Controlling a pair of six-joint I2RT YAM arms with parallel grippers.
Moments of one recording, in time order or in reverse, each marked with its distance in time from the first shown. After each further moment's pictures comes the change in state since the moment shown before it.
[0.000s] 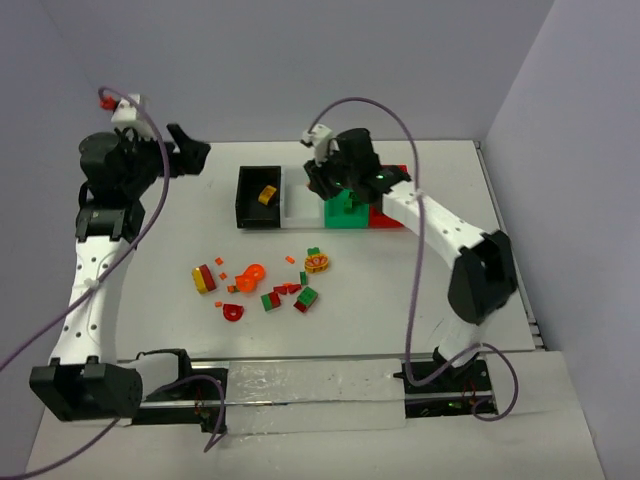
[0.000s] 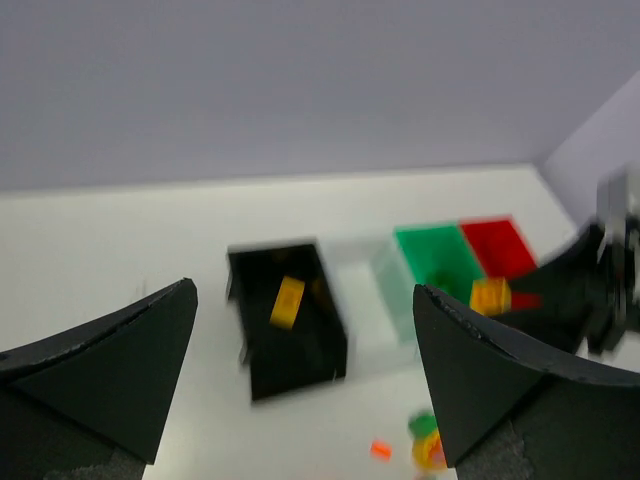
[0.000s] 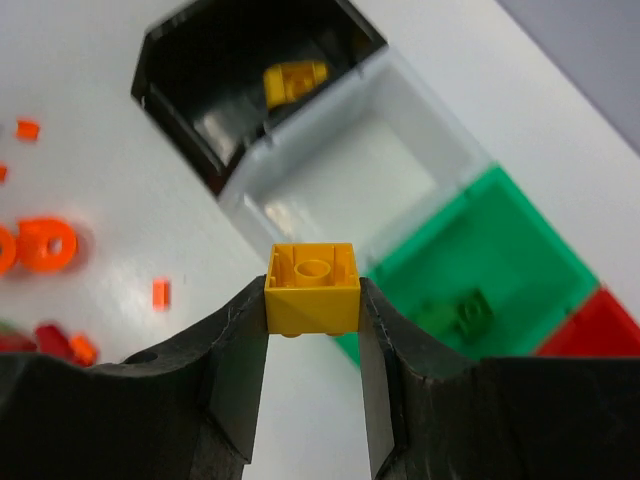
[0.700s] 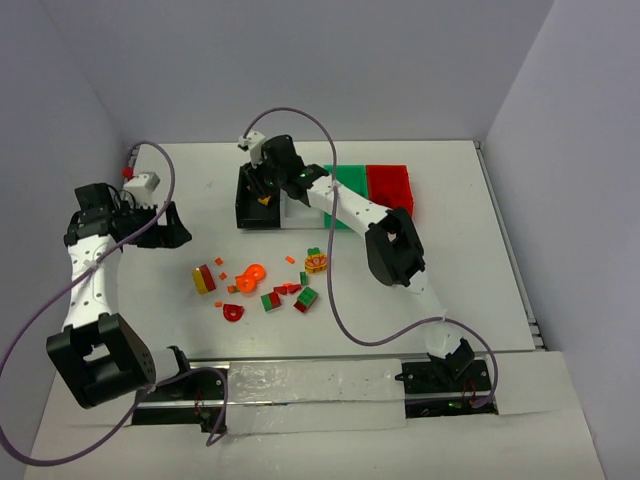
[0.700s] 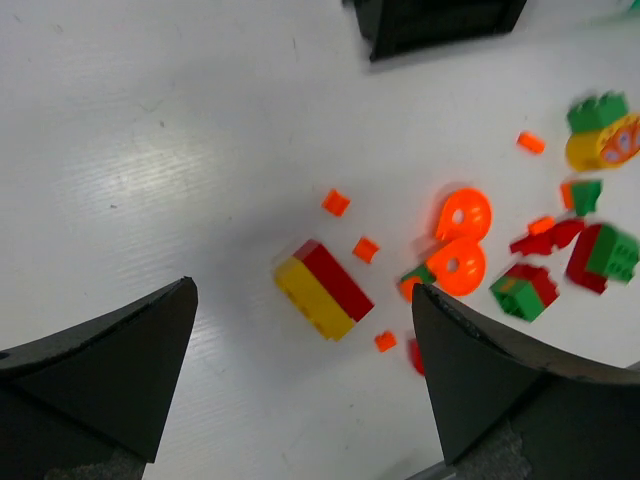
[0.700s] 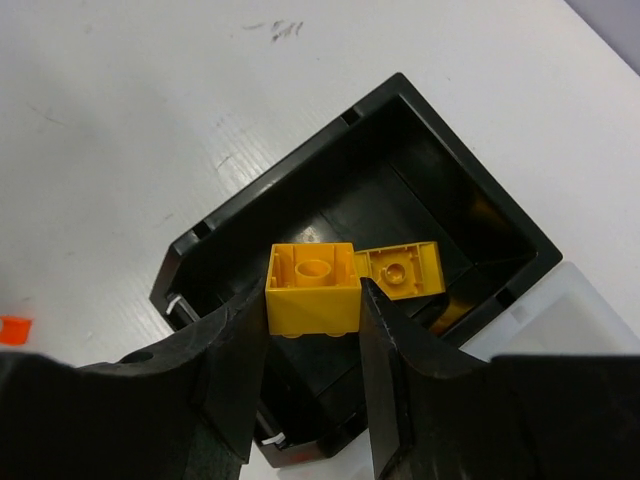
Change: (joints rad) left arm 0.350 0.053 -0.271 -0.497 0.267 0.517; right arm 0.169 0.705 0.693 0.040 0.074 0.137
